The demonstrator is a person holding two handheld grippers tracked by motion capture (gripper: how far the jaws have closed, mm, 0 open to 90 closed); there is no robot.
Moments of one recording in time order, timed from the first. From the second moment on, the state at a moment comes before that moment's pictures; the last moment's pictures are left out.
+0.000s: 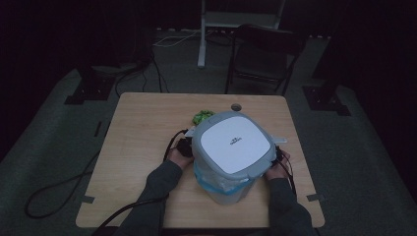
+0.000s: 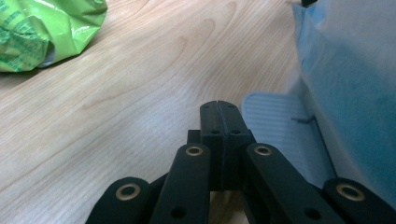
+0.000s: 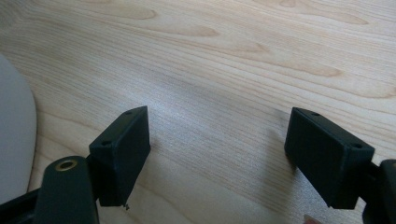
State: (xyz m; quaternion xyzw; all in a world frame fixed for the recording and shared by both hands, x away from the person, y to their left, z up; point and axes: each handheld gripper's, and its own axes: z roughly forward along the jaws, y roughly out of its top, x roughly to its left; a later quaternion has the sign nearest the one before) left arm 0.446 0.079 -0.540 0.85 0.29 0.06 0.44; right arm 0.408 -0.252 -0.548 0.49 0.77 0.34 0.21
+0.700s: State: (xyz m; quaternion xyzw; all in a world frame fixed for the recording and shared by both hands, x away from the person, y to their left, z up) left arm 0.453 0.071 -0.544 0.86 0.30 0.06 0.42; right arm 0.408 -0.252 -0.548 0.49 0.77 0.34 0.21
